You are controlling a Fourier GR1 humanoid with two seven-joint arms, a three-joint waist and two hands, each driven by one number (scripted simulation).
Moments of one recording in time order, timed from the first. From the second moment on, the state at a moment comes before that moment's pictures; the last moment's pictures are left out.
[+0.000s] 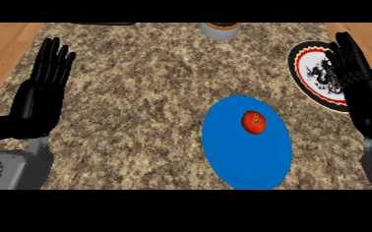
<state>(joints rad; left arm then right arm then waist) -0.21 0.37 -0.05 -1.58 0.38 0.13 -0.15 -0.21 -0.57 0.12 -1.70 -0.30 -0.23 0.09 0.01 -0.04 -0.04</state>
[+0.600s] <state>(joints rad) -0.05 0.37 -0.14 -1.44 0.25 0.24 0.05 -0.16 -0.66 0.21 -1.66 0.06 -0.36 0.03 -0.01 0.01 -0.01</state>
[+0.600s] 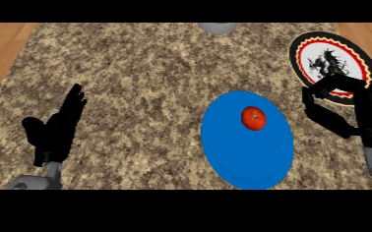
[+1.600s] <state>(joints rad) -0.06 0.32 -0.21 -1.43 0.16 0.32 0.18 -0.05 -0.54 0.34 -1.51 0.24 -0.37 -0.15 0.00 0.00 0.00</state>
